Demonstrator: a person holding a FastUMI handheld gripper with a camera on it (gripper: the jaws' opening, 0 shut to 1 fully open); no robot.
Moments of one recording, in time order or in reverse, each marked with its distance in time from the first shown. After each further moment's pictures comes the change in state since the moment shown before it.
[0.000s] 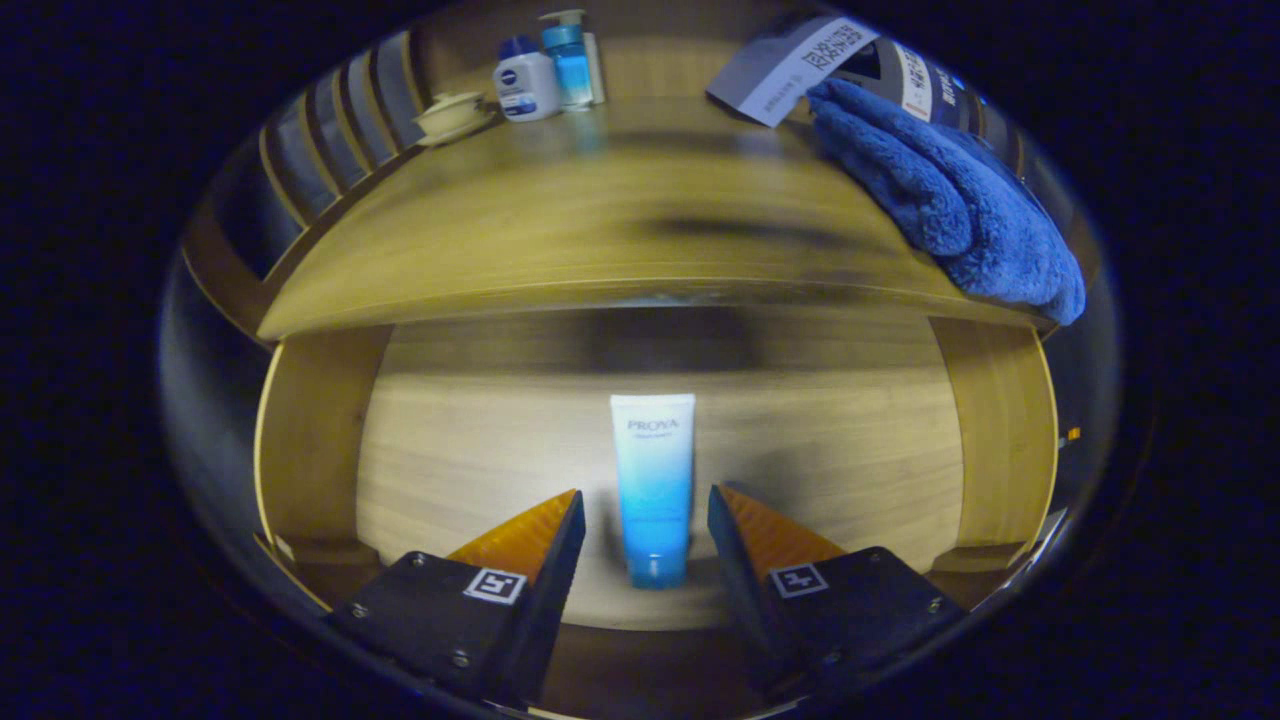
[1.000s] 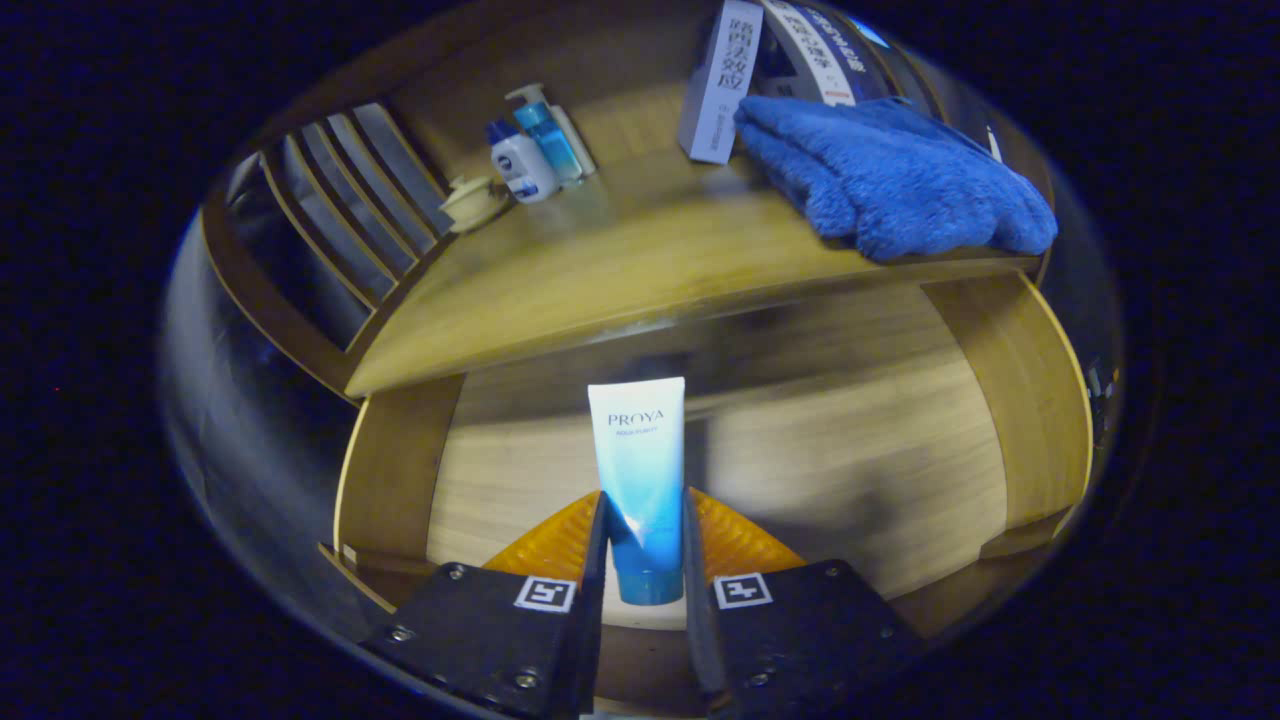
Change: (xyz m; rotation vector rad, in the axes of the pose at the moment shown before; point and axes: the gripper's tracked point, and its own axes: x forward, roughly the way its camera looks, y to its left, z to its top) arm -0.038 -0.004 0.013 0.163 -0.261 0.260
